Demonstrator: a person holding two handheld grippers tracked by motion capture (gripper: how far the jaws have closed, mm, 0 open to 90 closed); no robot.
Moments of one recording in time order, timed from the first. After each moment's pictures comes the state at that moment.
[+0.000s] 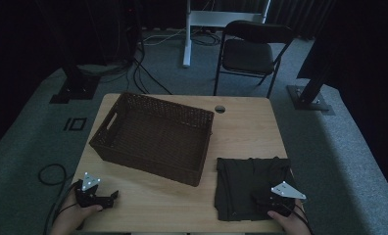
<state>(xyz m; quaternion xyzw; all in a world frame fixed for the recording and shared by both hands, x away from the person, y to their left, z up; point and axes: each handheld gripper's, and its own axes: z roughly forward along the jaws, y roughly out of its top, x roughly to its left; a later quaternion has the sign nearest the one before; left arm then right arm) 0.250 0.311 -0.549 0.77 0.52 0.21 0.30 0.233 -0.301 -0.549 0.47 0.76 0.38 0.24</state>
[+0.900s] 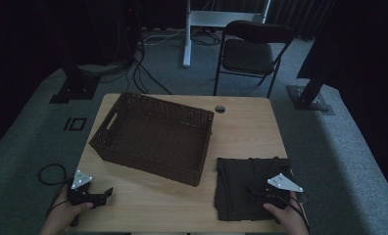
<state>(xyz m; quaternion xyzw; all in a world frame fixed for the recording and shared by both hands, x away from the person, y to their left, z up) 0.256 0.335 -0.546 0.76 0.51 0.21 0.34 0.249 -0.278 -0.525 0.47 0.73 0.42 0.25</state>
